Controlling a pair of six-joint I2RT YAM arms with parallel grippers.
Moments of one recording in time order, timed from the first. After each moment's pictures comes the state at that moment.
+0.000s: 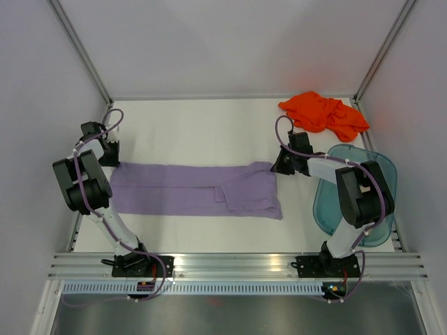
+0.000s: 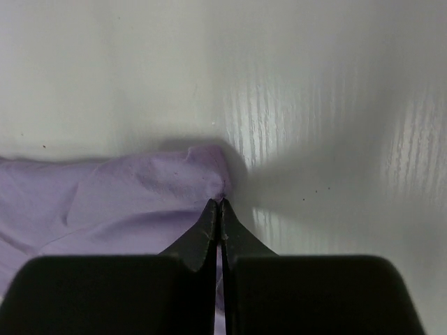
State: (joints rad) left arm 0.42 1.93 1.27 -0.41 0.12 0.38; right arm 0.25 1.73 0.91 -0.06 -0.19 0.55
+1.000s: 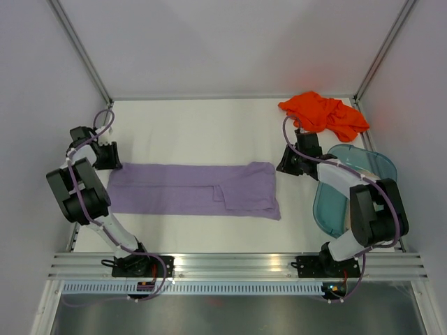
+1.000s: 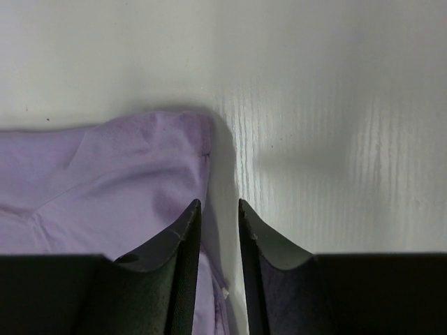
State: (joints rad) left arm 0.49 1.84 1.21 -0.43 0.27 0.37; right arm 0.23 1.57 0.85 -0.16 -0.15 0.49
